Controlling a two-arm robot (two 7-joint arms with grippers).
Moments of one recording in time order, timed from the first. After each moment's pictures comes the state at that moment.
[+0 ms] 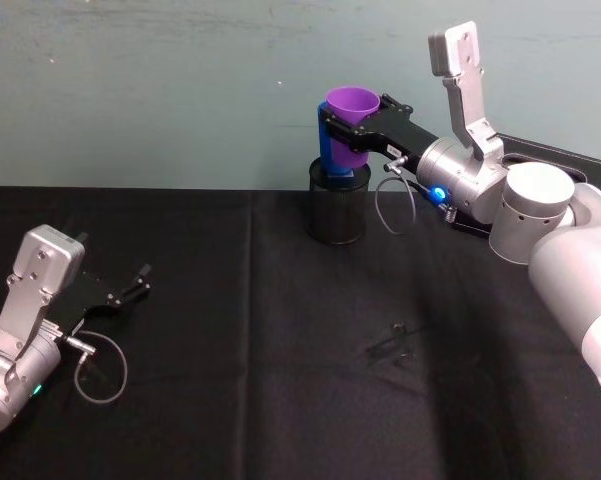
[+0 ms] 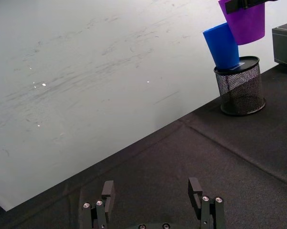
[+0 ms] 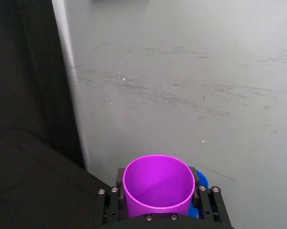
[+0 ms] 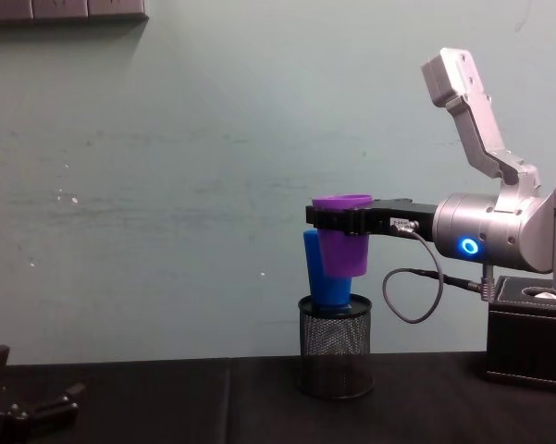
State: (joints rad) left arm -0.20 0.60 0.45 -1.41 -0.25 -0.12 0.03; right arm 0.96 0.04 -0.33 -0.51 0.24 -0.17 0.54
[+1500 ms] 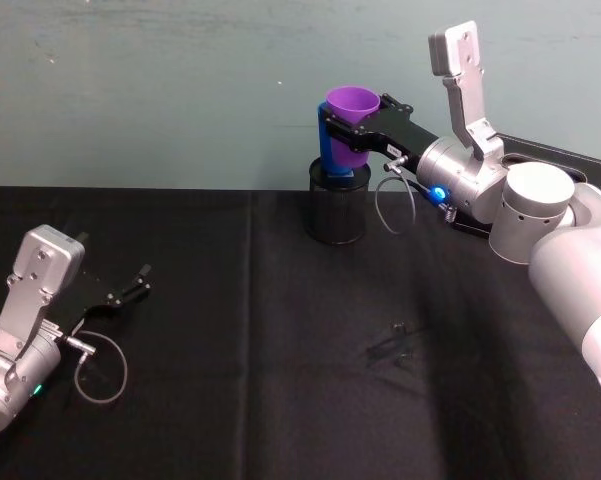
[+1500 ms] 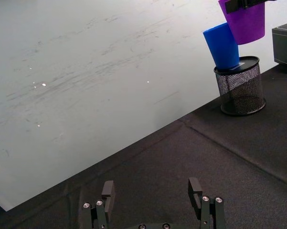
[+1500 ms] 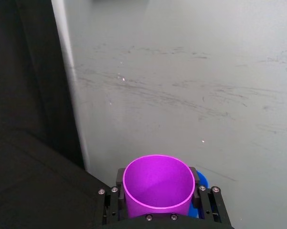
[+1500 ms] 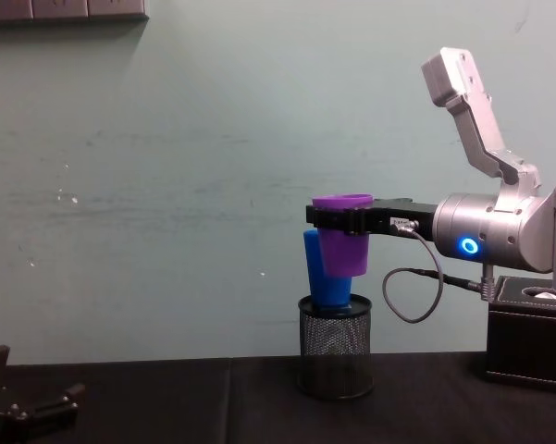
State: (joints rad) left arm -0.20 0.60 0.45 -1.41 -0.25 -0.12 0.03; right arm 0.95 0.04 -0.33 -0.51 0.25 -0.17 0.53
